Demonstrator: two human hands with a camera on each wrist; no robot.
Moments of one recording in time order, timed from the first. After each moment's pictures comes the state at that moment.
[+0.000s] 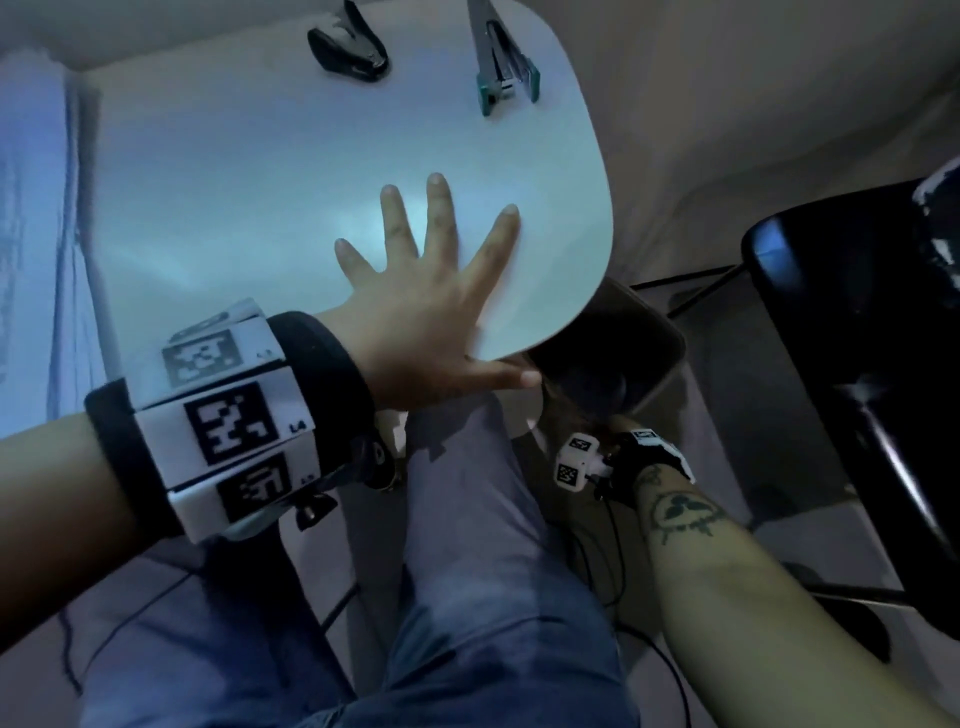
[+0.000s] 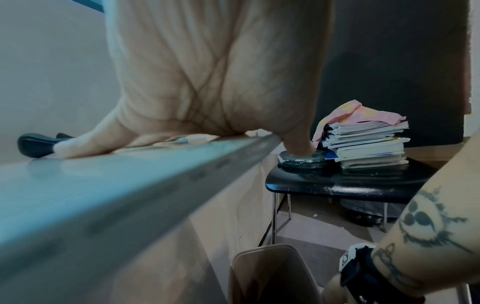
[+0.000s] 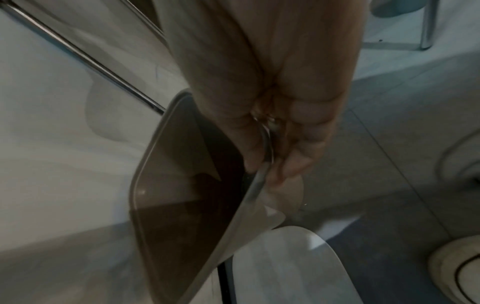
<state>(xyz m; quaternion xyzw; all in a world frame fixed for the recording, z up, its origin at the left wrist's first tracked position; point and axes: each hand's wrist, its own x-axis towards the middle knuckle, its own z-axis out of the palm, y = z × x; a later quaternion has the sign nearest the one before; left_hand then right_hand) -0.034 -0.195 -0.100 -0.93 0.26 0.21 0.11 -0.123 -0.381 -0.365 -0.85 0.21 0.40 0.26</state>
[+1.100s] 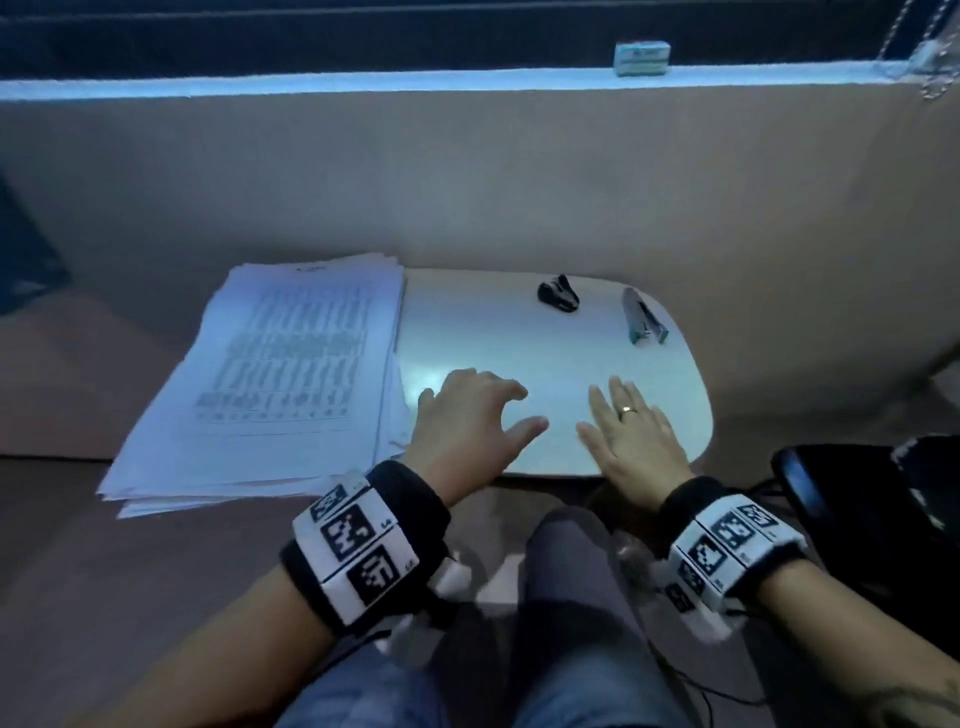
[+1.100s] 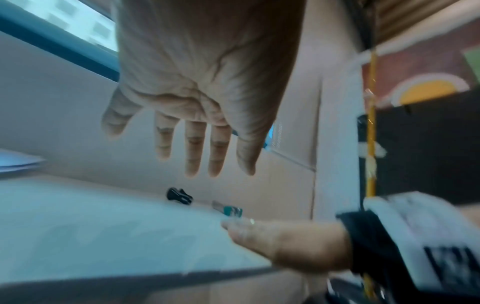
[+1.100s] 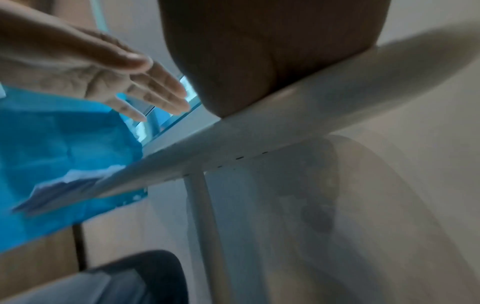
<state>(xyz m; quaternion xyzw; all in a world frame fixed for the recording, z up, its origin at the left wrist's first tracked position) -0.085 -0.074 -0.030 -0.97 0.13 0.03 -0.20 -0.070 -0.266 -0.108 -0.99 -0.04 0.10 0.12</state>
